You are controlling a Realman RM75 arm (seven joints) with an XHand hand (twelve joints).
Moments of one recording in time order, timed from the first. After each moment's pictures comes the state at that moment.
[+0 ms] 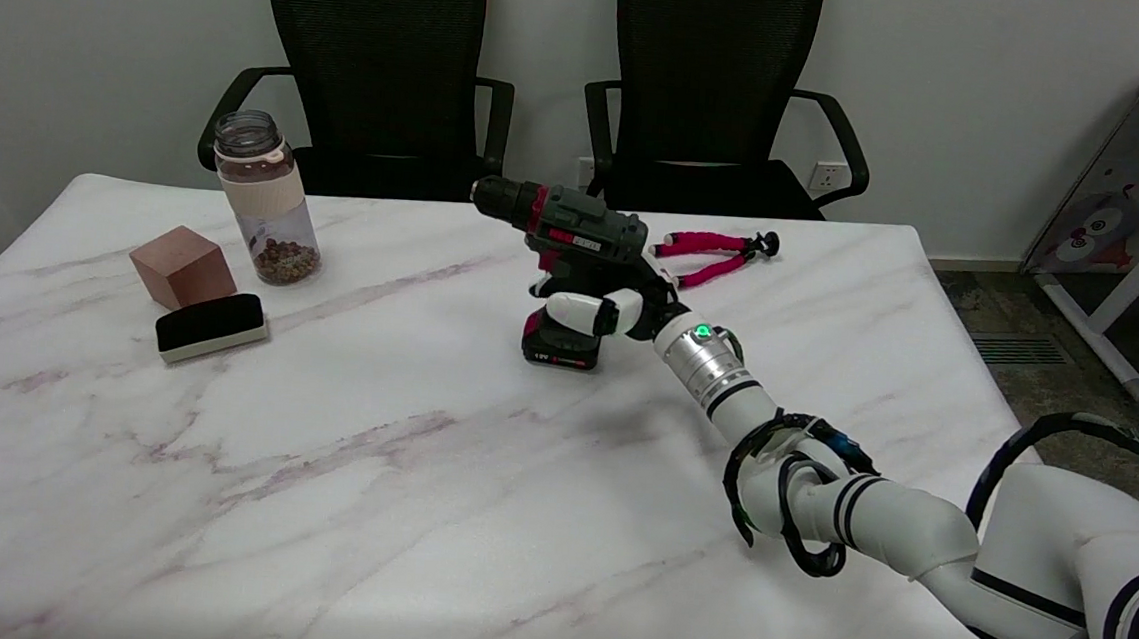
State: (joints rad) arm 0.61 -1.25 0.59 -0.44 -2.36 0.83 1.81
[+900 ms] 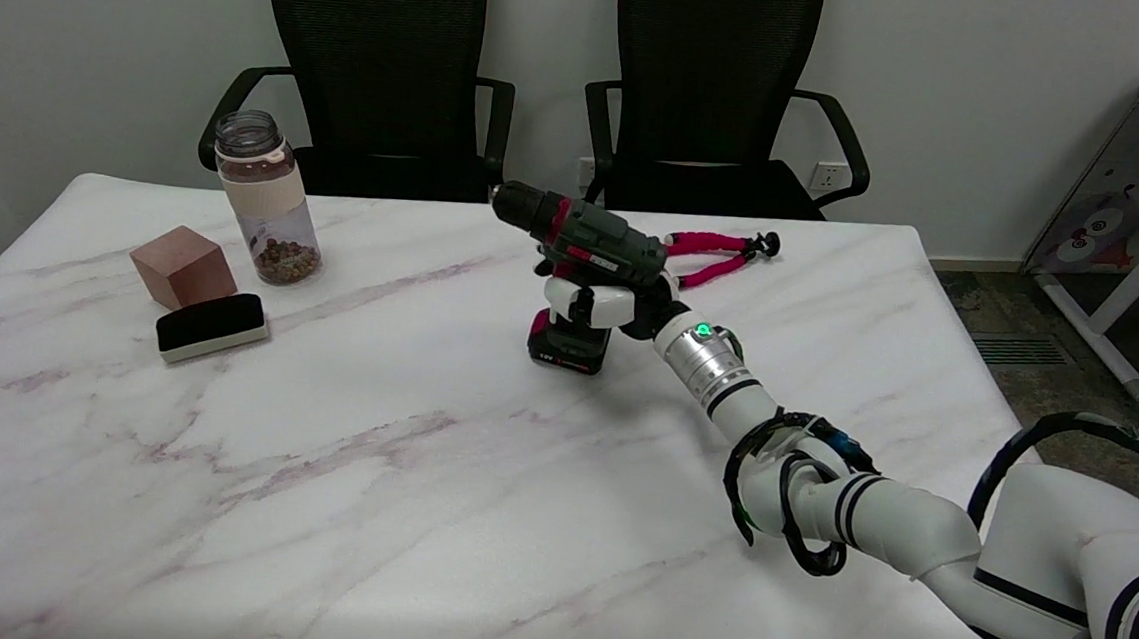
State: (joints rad) arm 0.61 -1.24 0.60 -0.45 -2.35 0.82 1.81
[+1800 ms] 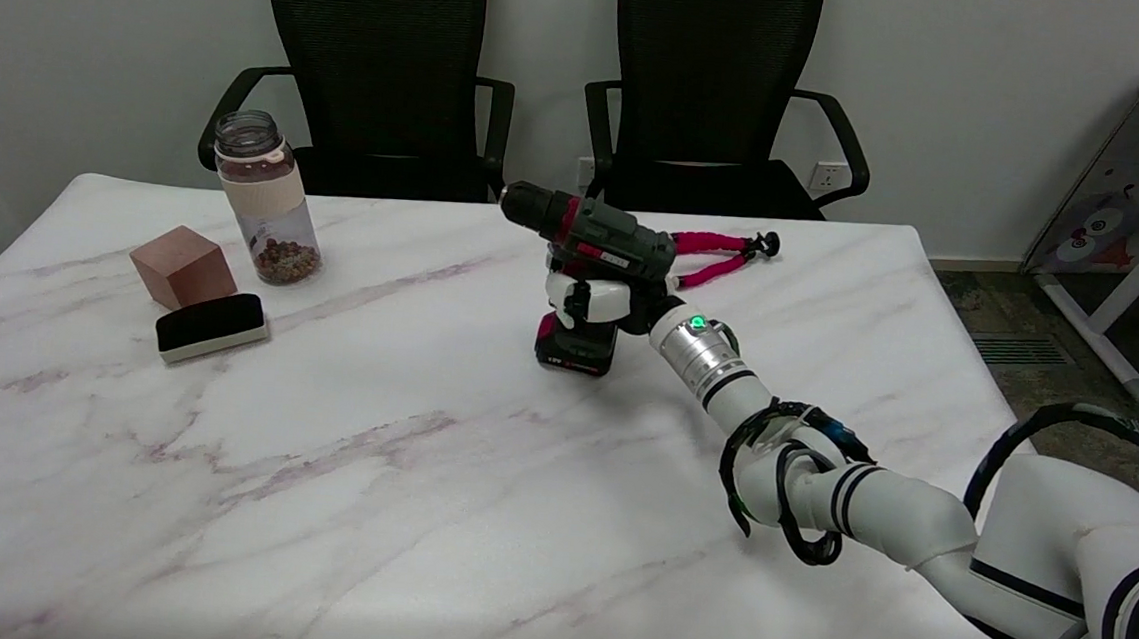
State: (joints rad) arm 0.63 -1.25 0.59 -0.45 -2.36 0.77 1.81
